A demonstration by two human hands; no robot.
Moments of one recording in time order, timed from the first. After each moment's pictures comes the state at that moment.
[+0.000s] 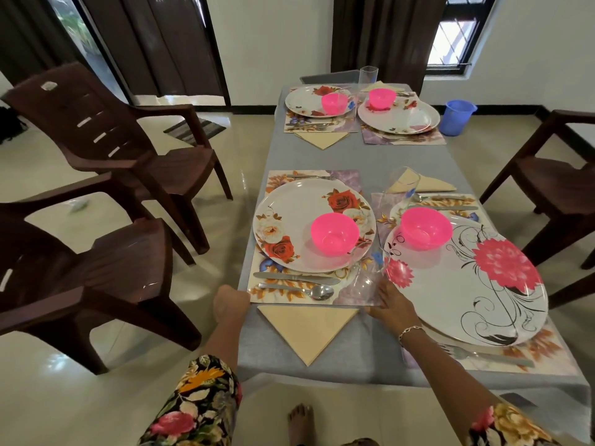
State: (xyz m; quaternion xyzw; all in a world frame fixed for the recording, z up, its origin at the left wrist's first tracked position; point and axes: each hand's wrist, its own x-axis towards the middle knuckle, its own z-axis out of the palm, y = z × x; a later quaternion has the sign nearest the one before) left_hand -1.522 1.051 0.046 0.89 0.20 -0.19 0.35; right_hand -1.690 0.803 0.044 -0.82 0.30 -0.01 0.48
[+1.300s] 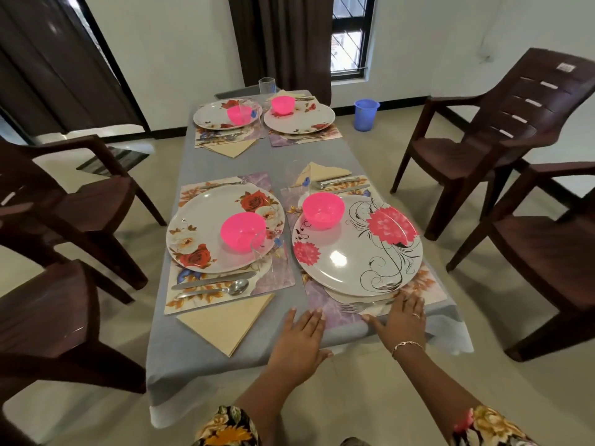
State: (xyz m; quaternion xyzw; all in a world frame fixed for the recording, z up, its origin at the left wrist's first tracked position) left_hand -1.730 0.919 0.032 0.80 -0.59 -0.10 -0.09; right_hand -1.854 0.752 0.035 -0.84 0.52 0.07 0.13
